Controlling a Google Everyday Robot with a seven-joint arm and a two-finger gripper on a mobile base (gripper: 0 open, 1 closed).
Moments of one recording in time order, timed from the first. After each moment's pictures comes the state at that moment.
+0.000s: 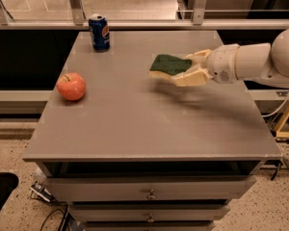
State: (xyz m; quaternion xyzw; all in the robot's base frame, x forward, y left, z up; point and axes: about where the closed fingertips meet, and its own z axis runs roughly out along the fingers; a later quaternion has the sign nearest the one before) arm 0.631 -0.136 0.890 -0.47 0.69 0.19 0.52
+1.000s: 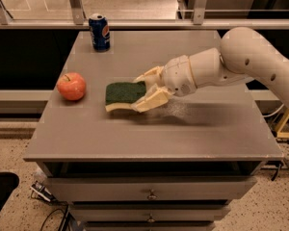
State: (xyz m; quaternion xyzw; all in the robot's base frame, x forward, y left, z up) arm 0.564 -0.011 0.863 -0.61 0.59 0.30 0.44
